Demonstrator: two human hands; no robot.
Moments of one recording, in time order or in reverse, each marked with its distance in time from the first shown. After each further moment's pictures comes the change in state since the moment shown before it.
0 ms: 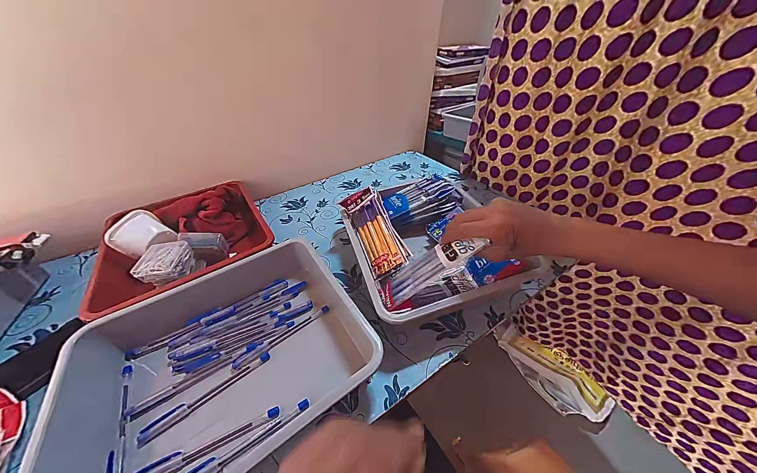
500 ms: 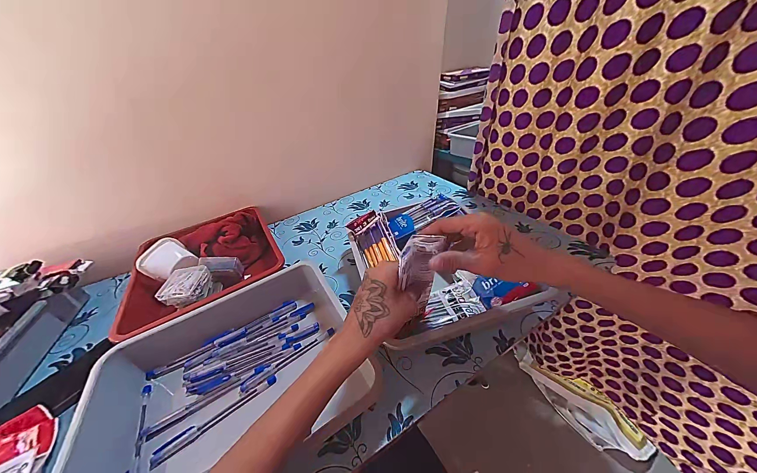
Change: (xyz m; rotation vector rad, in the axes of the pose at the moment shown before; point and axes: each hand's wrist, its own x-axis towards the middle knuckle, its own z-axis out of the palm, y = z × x) left_hand 0.154 -0.082 0.062 -0.113 -0.276 -0.429; right_hand 0.046 -0.044 -0.005 0.625 0.266 0.490
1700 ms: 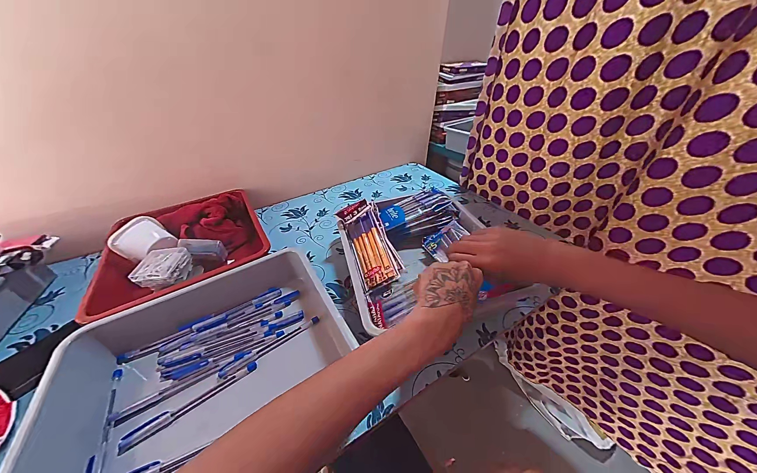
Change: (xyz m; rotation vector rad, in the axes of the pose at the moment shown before) left_hand 0.020 0.071 0.064 0.626 -0.445 -0.024; right_hand -0.037 0.048 -0.036 -0.815 -0.364 -0.430
